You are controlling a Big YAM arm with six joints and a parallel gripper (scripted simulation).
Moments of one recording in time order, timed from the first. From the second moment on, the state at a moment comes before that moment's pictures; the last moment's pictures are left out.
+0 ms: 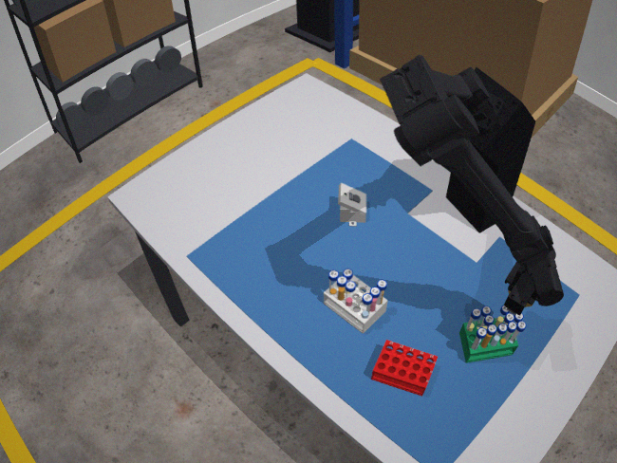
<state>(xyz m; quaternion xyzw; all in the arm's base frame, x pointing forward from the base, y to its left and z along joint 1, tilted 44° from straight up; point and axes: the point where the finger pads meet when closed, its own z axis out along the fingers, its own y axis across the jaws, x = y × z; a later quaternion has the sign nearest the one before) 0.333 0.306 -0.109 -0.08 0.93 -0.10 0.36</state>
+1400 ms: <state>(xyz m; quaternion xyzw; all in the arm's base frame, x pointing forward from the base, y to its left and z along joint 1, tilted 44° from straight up) 0.309 0.311 -0.082 -0.08 0.92 -0.10 0.36</state>
